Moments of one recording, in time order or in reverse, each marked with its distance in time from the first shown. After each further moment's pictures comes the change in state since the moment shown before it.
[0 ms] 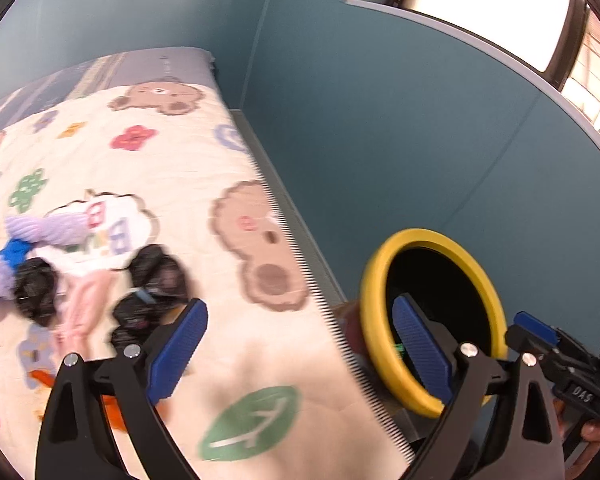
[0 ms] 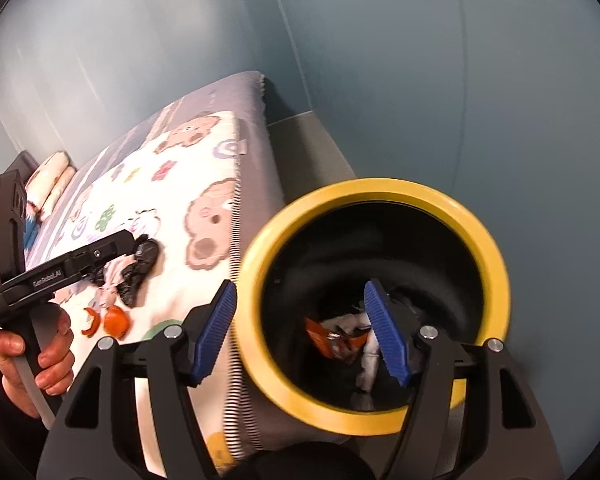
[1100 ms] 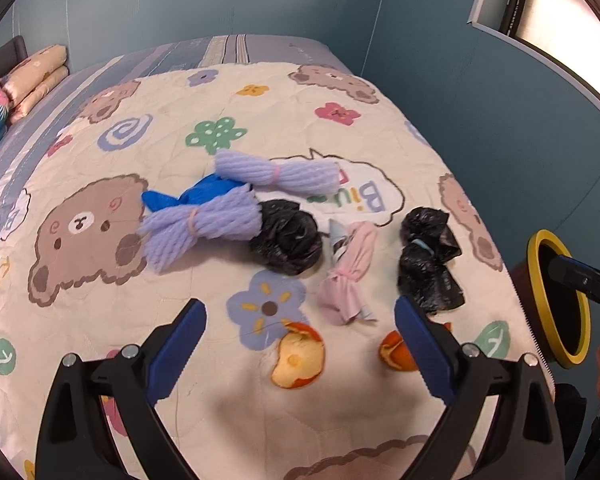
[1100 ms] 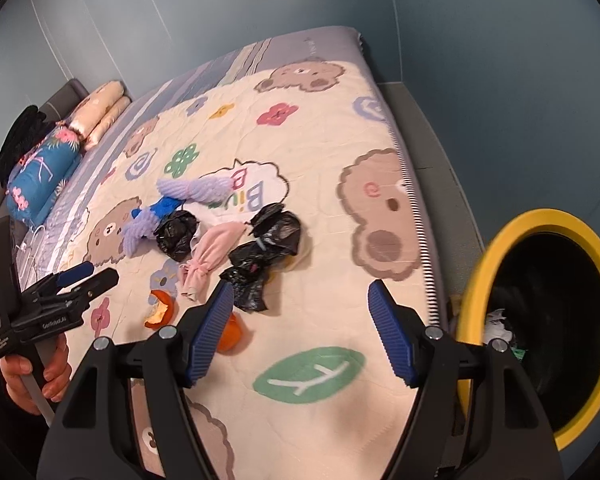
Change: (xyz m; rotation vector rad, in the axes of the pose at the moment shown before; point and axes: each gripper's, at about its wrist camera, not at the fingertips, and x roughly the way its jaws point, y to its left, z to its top) left arm -0.081 0.204 -0.052 -0.131 0.023 0.277; right arm 0.092 0.193 0.019 -0.191 0.177 0.153
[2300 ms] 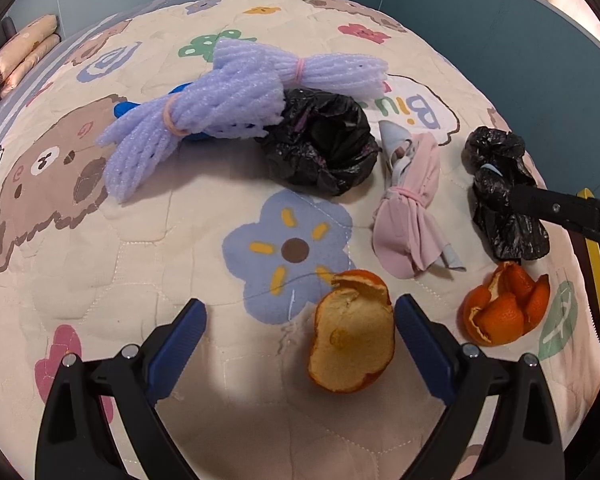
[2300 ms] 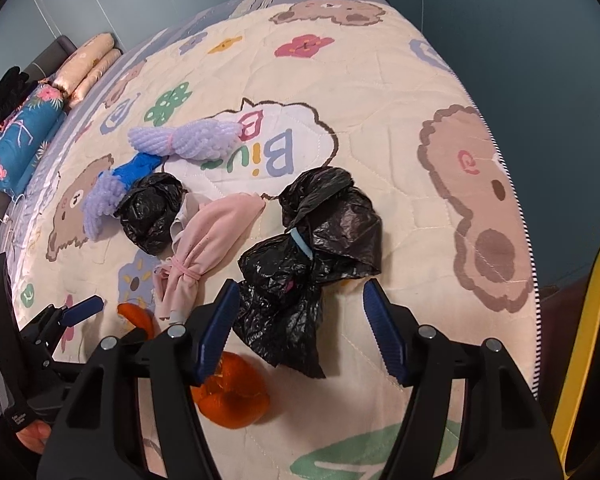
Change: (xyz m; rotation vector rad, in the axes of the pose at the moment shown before) left arm 0.087 0.019 -0.036 0.004 0.162 0.022; right arm 0.131 0.047 0.012 -0.048 0.165 -0.039
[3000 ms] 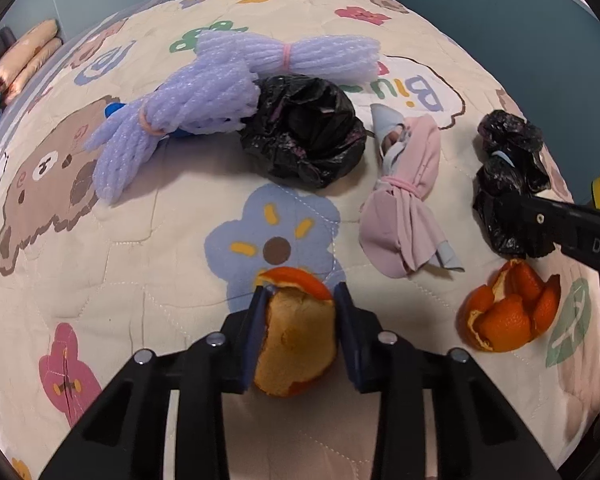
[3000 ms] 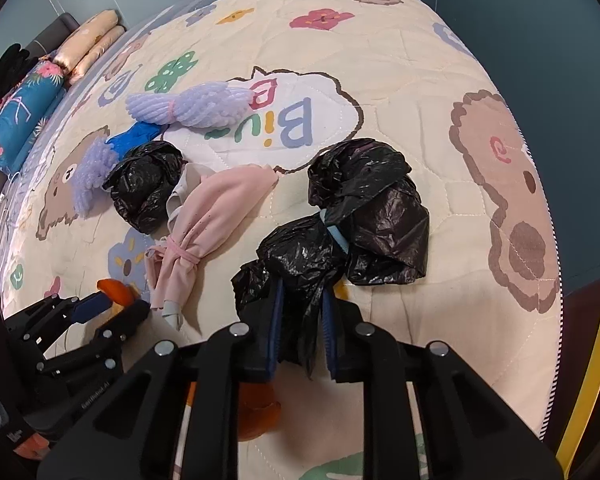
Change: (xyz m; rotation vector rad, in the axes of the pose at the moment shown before) left arm 0.006 -0.017 0.004 0.009 0.052 0.060; right arm 0.019 0.011 -0.005 -0.033 0.049 -0.004
